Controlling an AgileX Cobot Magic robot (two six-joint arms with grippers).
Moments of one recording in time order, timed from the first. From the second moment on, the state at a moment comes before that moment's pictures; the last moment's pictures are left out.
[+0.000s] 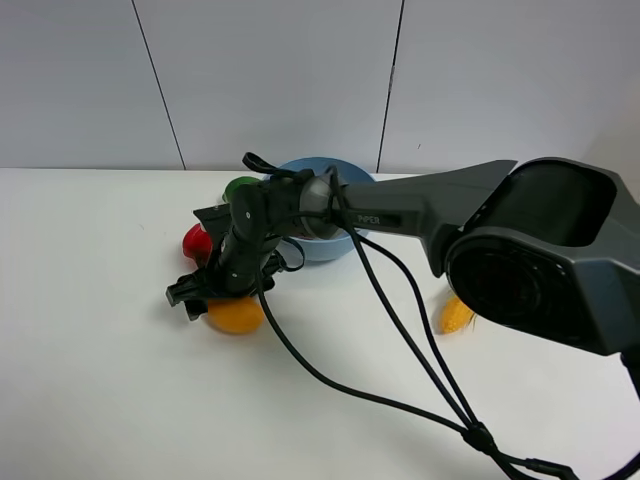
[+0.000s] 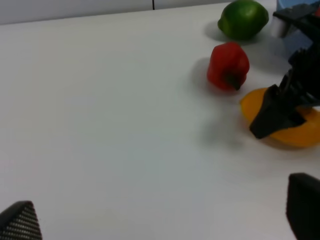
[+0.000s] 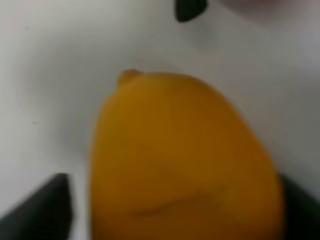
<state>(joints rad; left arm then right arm) -0.07 -0.01 -0.51 0.02 1.05 0.00 0.86 2.38 -1.74 0.34 0.61 0.03</state>
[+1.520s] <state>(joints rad) -0.07 -0.01 -0.51 0.02 1.05 0.00 0.60 2.06 -1.78 -0.06 0.80 -0.08</state>
